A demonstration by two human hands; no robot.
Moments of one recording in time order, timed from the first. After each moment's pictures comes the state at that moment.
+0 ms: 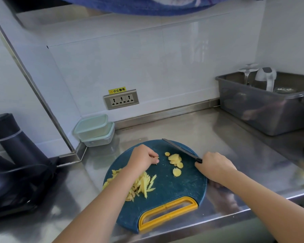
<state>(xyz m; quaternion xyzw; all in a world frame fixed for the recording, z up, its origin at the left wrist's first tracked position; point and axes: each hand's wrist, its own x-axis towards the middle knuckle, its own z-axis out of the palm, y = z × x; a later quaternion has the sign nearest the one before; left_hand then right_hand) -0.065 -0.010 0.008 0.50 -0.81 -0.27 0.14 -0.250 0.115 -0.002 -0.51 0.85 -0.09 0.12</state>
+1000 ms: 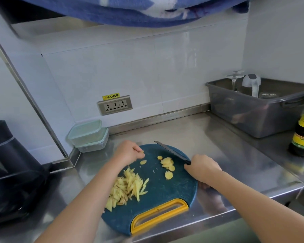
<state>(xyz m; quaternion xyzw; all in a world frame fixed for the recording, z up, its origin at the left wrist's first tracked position) -0.055 -0.020 0.039 0.51 -0.80 -0.26 0.15 -0.248 0.114 0.000 -0.50 0.85 -0.10 0.14</state>
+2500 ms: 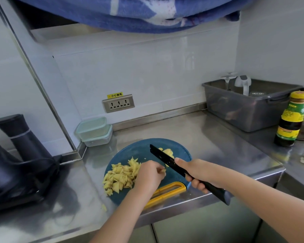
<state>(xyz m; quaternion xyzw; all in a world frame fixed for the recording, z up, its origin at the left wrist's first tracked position) -0.061 0.090 -0.010 0.47 -0.84 -0.21 0.19 -0.202 0.186 0.041 -0.38 0.75 -0.21 0.49</state>
